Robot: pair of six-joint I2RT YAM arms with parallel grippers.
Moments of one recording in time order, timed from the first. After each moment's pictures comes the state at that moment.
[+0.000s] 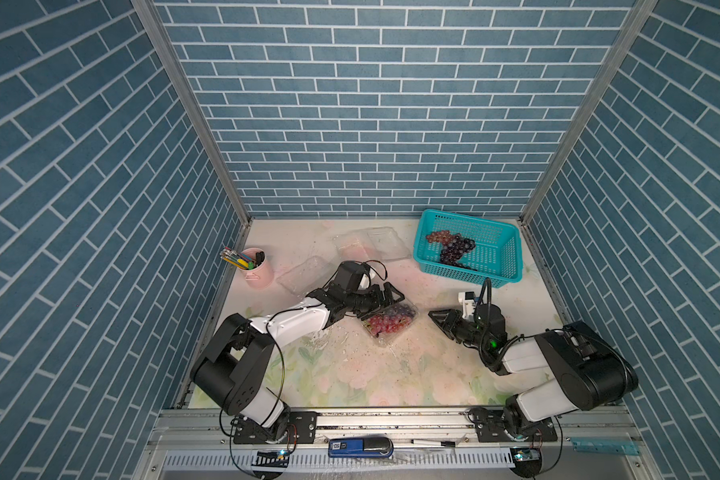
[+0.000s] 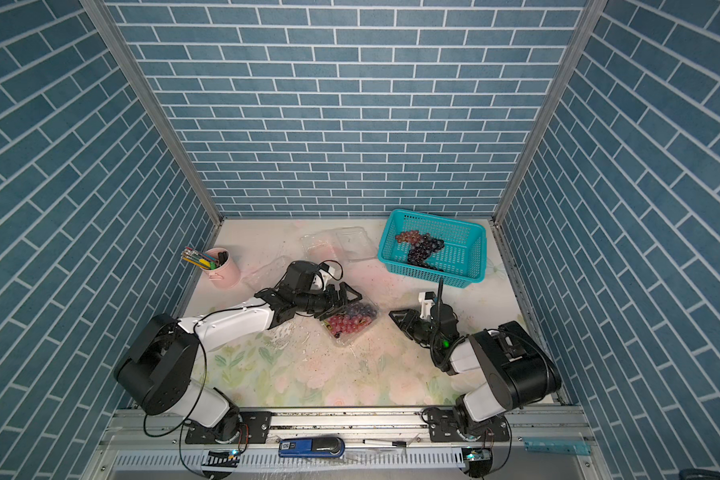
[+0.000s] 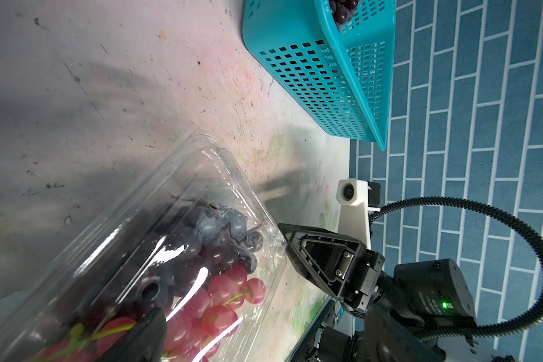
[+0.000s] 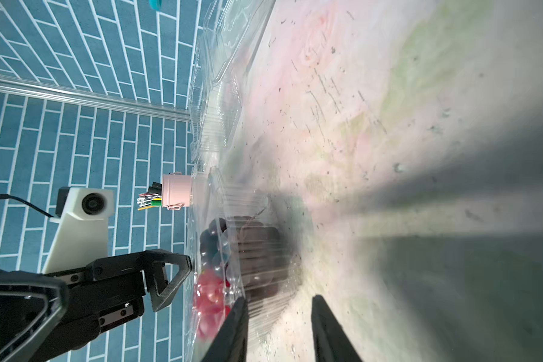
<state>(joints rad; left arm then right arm) -0.60 1.55 0.86 0.01 0.51 -0.93 0.41 1.54 0.19 0.94 -0.50 1.12</state>
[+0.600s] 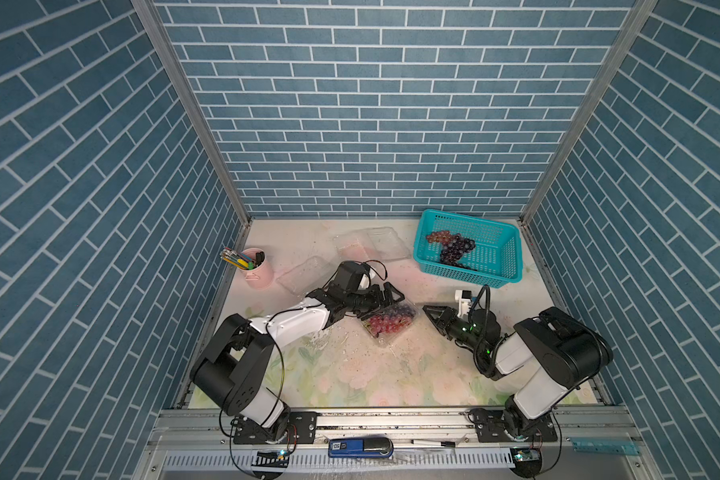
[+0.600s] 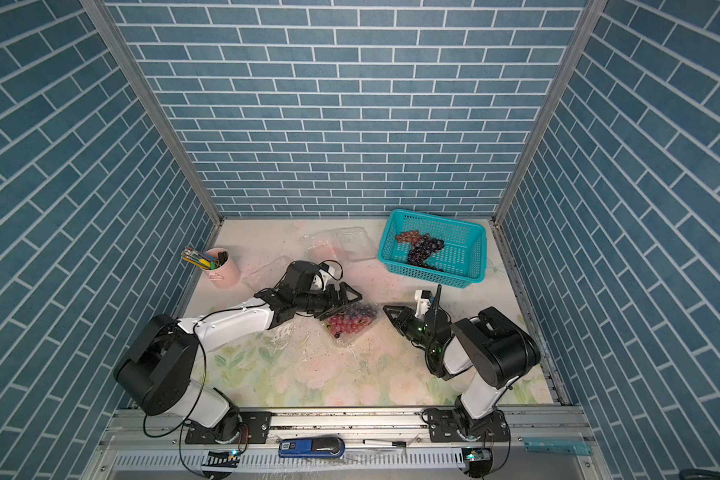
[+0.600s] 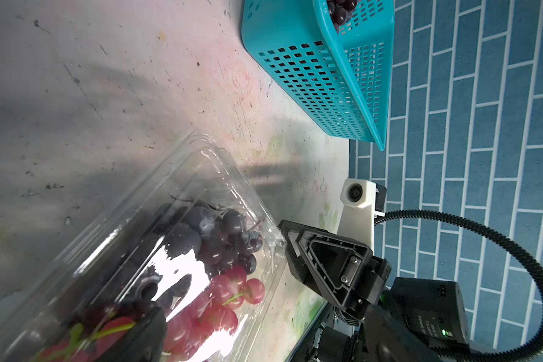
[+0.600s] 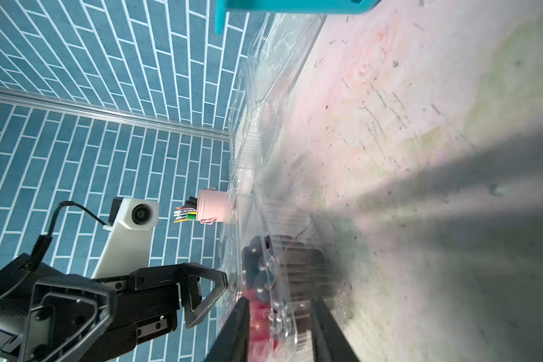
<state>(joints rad) -0.61 1.54 0.86 0.01 0.51 -0.93 0.50 1.67 0.17 1.26 -0.39 1.23</state>
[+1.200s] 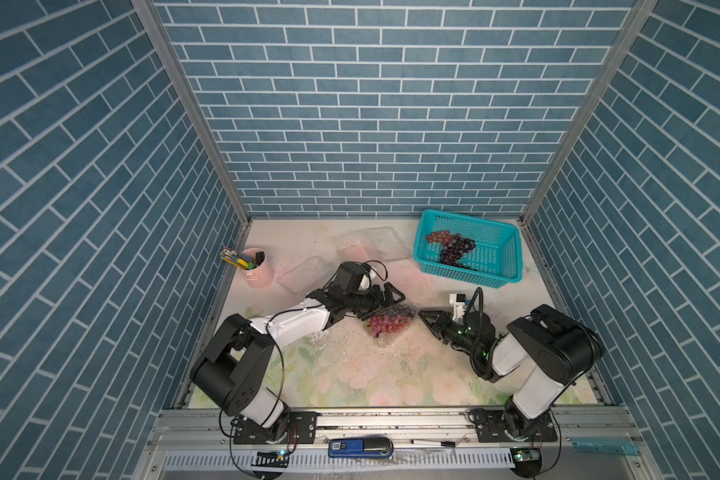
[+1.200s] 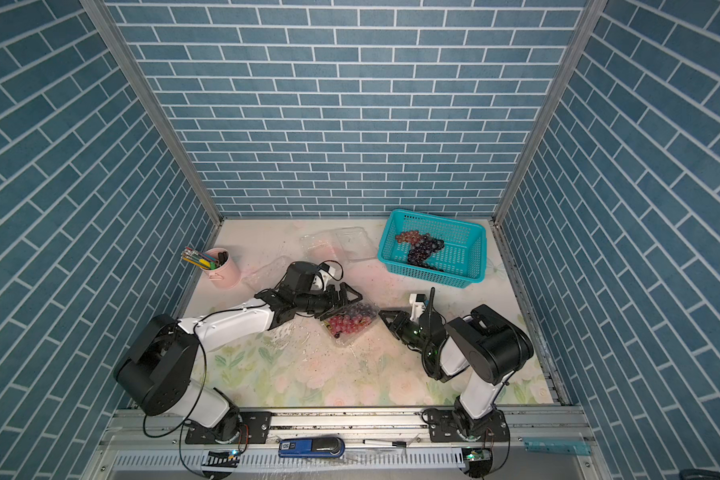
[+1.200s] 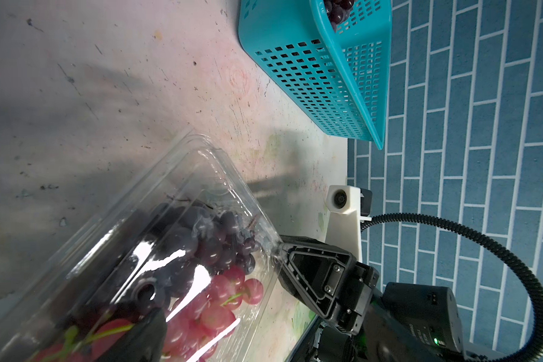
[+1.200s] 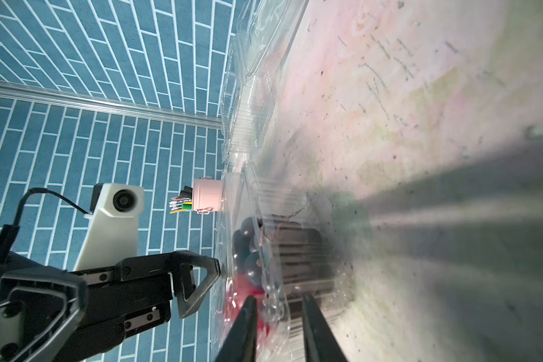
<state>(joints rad) -0.61 1.54 0.85 0.02 0.51 -0.93 0.56 1.71 0.17 1.27 -0.37 1.26</state>
